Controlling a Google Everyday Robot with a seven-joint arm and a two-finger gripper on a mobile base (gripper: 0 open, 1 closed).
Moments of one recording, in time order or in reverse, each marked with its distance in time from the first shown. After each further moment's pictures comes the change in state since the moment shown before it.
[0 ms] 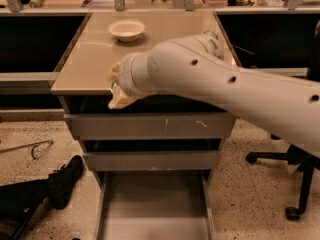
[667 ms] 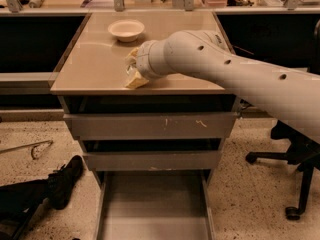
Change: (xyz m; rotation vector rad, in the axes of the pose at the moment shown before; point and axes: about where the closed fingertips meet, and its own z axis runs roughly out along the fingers) arm 0.077 -0.062 0.043 0.081 0.006 0.124
